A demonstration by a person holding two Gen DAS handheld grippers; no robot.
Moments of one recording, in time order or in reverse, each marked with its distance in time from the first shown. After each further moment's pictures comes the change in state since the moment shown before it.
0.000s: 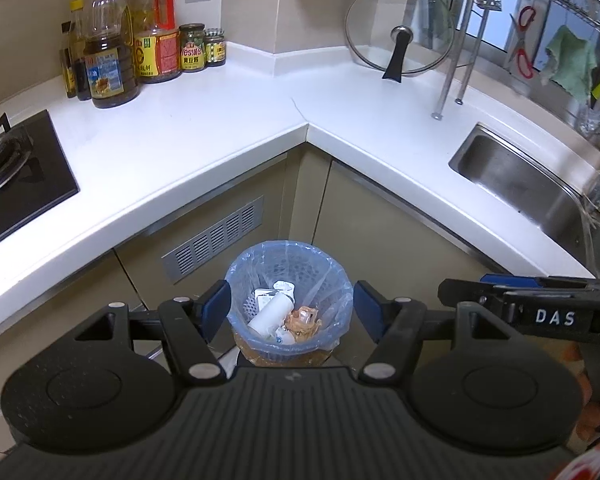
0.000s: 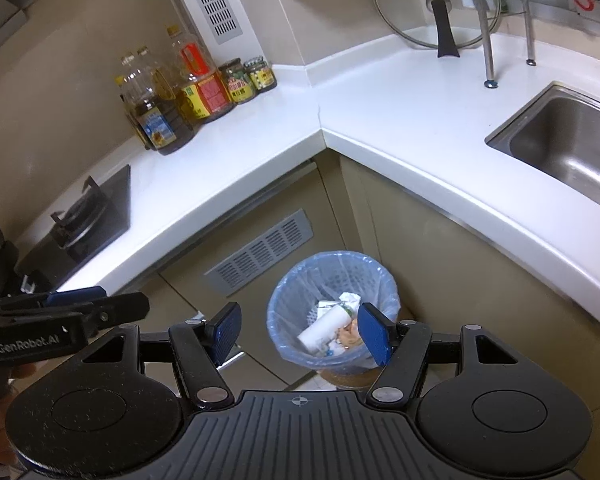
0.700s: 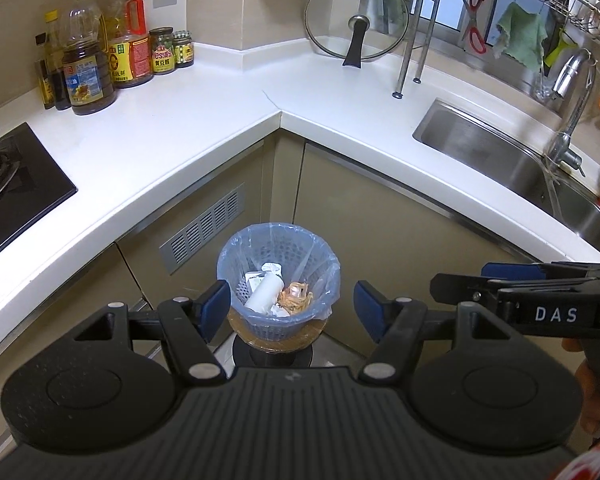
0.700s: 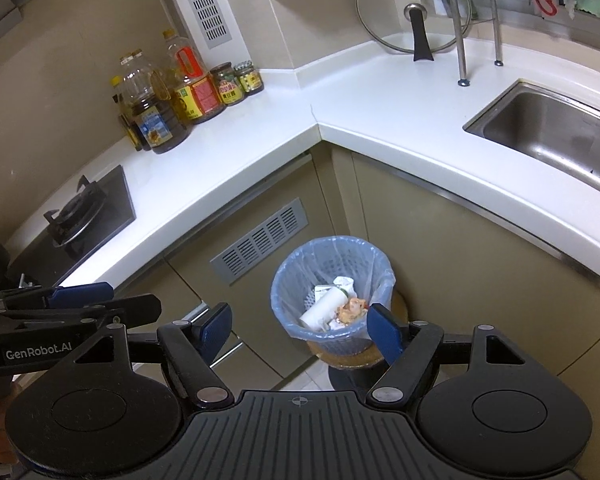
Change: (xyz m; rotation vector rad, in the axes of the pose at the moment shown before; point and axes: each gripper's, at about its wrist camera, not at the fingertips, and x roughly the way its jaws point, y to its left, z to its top) left arm -0.038 0.028 -0.028 0.102 0.015 -0.100; right arm -0.033 0.056 -0.044 0.032 -0.032 -0.101
